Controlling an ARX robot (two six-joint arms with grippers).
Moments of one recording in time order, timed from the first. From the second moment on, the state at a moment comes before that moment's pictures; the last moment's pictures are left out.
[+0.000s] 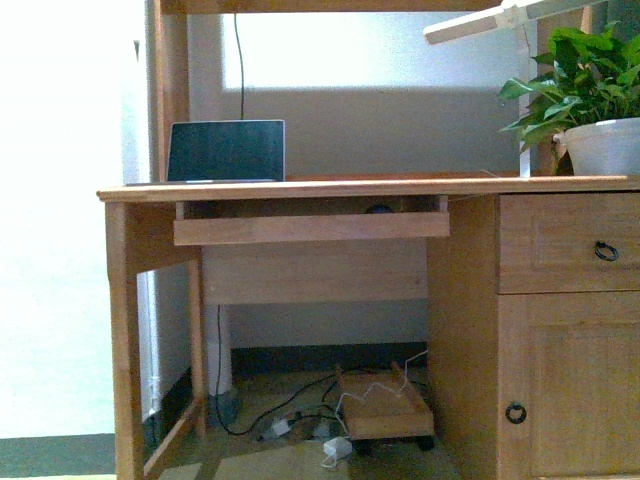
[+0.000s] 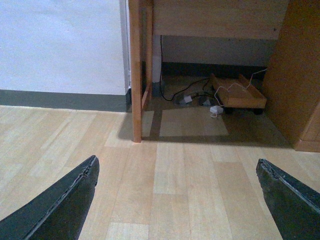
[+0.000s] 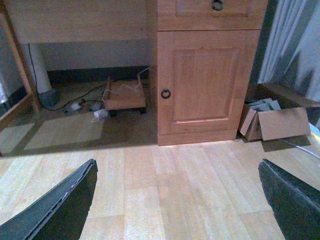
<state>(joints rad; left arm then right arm) 0.00 0.00 0.01 0.00 0.00 -0.01 0.00 0.00 0.01 0.00 0.00 0.00</state>
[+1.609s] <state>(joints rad) 0.00 0.00 0.01 0.00 0.00 -0.01 0.00 0.00 0.01 0.00 0.00 0.00</state>
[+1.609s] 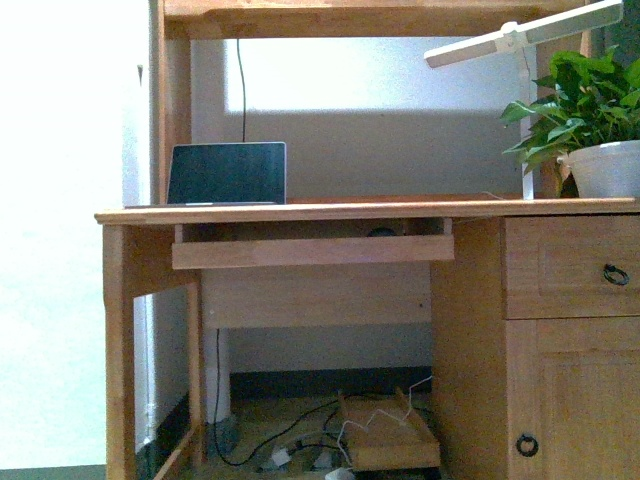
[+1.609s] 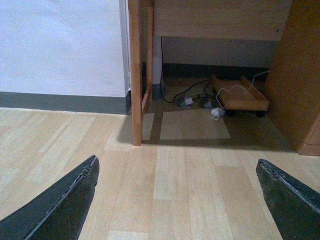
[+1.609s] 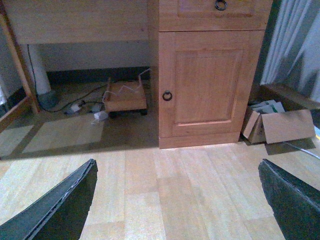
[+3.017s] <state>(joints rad) 0.00 0.01 0.01 0.00 0.00 -0.01 0.00 0.00 0.01 0.00 0.00 0.00</state>
